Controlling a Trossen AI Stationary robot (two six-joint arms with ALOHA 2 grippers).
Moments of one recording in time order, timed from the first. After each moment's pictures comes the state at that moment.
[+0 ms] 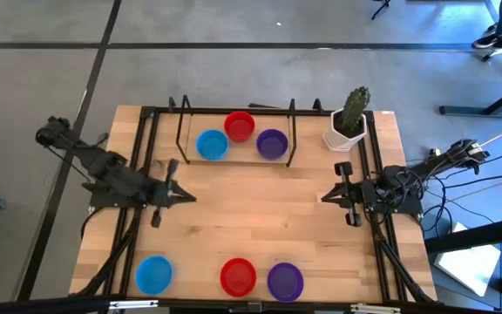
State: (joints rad) left arm -0.54 0.78 0.83 -0.43 -0.41 0.24; right arm 0.38 0.48 0.17 0.49 0.11 -0.38
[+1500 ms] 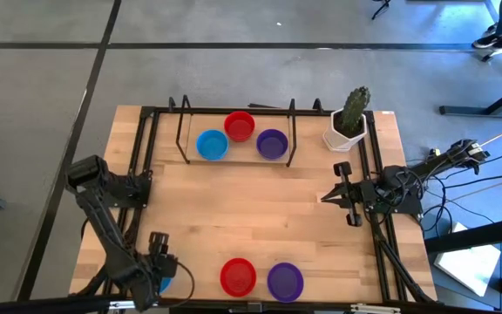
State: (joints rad) left arm -1.08 1.72 1.20 -1.06 -0.22 -0.99; right arm 0.38 0.48 0.17 0.49 0.11 -0.32
